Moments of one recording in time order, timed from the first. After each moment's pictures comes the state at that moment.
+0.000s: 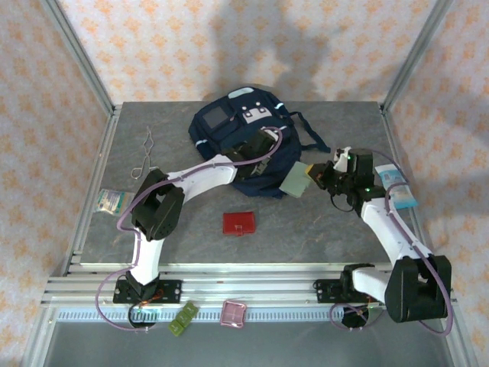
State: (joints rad) left arm -0.69 2.01 1.57 -0.36 -0.40 0.04; right arm 0.07 1.15 0.72 -0.22 -0.58 0.84
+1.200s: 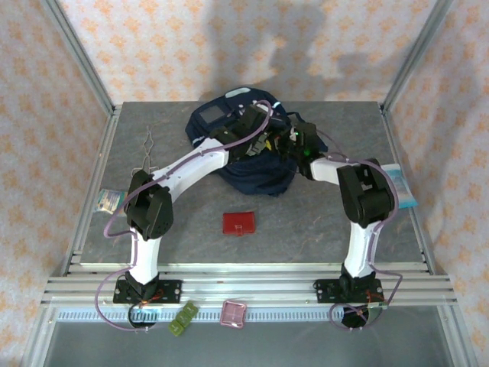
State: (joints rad) left arm -0.64 1.98 1.80 -0.54 -0.36 -0.03; right arm 0.32 1.98 1.15 0.49 -0.47 1.45
